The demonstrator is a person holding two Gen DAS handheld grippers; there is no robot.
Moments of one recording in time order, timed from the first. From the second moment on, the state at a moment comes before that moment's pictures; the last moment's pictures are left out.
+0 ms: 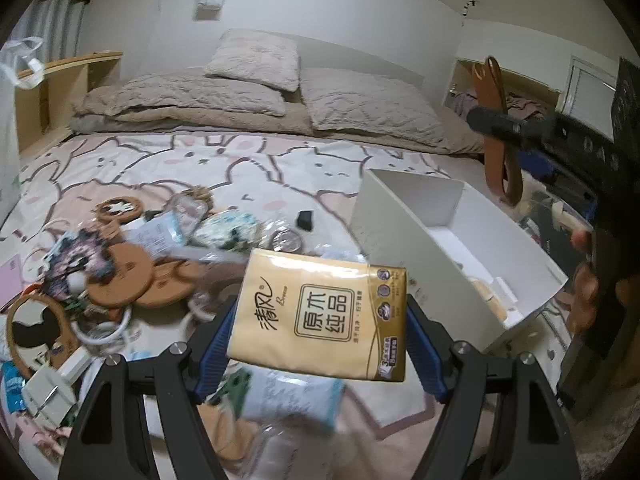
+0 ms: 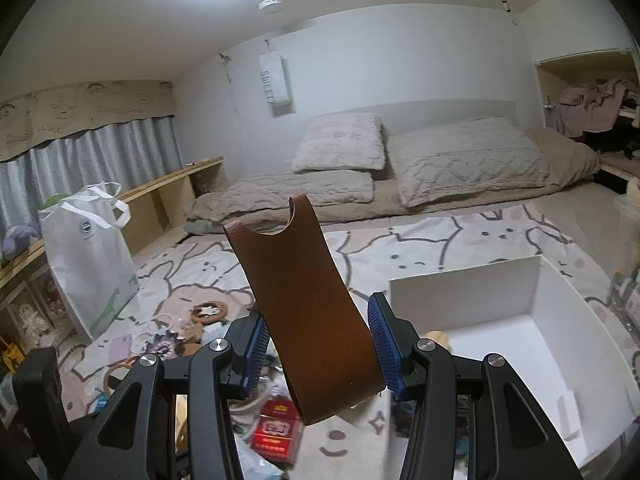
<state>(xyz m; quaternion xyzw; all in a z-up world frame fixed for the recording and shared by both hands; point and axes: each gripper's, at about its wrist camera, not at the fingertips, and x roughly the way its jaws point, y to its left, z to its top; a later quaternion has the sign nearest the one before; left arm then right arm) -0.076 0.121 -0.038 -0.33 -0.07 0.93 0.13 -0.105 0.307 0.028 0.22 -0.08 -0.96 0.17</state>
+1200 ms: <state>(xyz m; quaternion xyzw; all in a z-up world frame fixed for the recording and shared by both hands) -0.111 0.261 0.018 -0.28 -0.04 0.93 0.24 -0.076 0.450 0.027 0.16 -0.17 -0.97 0.02</state>
